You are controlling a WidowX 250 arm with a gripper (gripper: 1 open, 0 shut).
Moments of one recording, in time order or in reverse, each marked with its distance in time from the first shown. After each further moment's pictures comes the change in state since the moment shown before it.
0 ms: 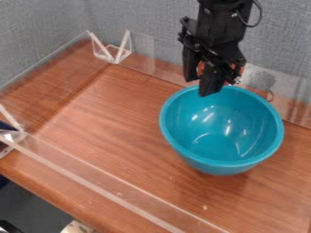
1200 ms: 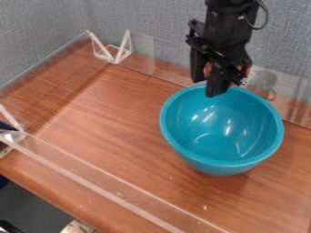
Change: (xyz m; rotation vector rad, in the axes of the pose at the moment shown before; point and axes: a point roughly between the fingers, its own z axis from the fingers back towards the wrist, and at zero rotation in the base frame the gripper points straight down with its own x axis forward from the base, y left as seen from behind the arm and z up) arm 0.009 -0.001 -0.008 -0.010 0.001 -0.019
